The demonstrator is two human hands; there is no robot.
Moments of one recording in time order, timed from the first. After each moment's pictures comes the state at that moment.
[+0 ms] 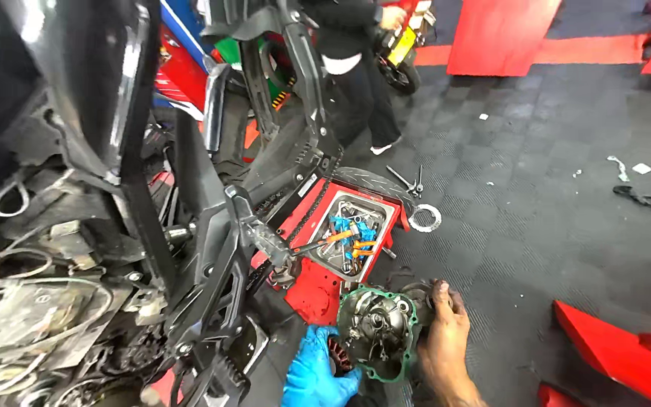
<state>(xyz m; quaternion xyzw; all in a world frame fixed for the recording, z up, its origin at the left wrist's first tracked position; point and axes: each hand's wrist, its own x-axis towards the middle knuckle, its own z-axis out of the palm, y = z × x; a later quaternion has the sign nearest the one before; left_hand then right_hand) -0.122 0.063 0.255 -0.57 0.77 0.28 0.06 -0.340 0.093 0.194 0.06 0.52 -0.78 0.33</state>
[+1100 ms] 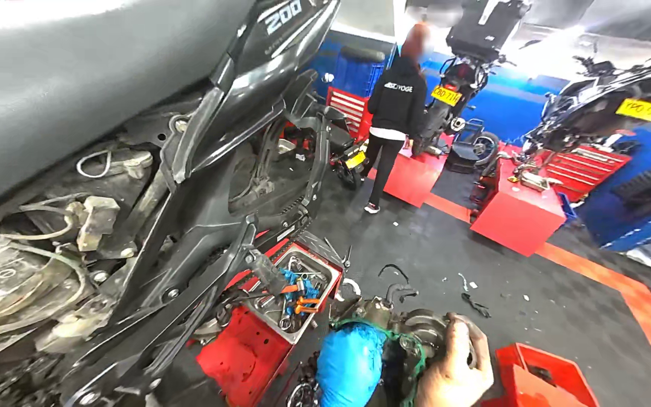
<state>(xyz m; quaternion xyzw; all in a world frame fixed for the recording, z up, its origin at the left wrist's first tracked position) -0.229 0.058 0.334 -0.34 0.88 0.20 -0.26 -0.345 0.115 0.348 -0.23 0.55 -0.79 -0.10</state>
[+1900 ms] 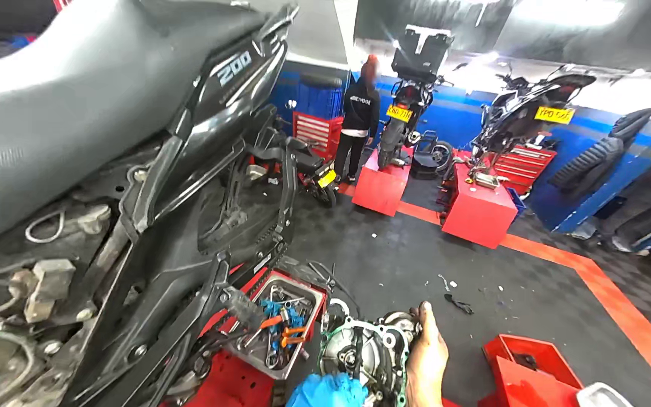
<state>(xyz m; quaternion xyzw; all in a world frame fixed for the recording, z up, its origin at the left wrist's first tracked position) -0.178 0.054 0.347 -0.14 0.97 0.11 -0.16 -0.371 0.097 0.344 0.01 0.58 -0.81 0.08</state>
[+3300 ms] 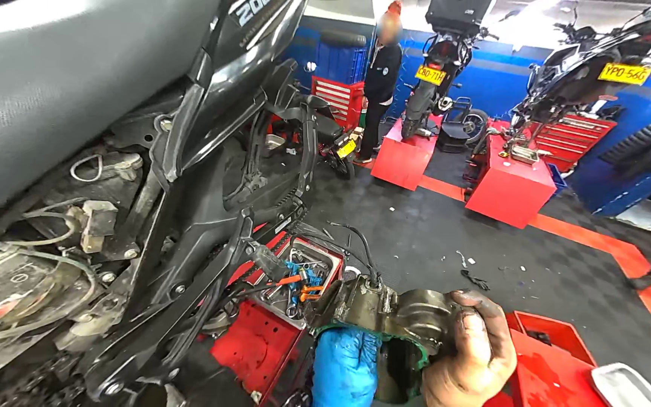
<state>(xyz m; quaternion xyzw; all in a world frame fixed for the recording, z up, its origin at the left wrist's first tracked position) -0.192 0.084 0.331 -0.30 0.74 0.37 -0.48 -0.312 0.135 0.395 -0.36 0.45 -0.81 -0.09</state>
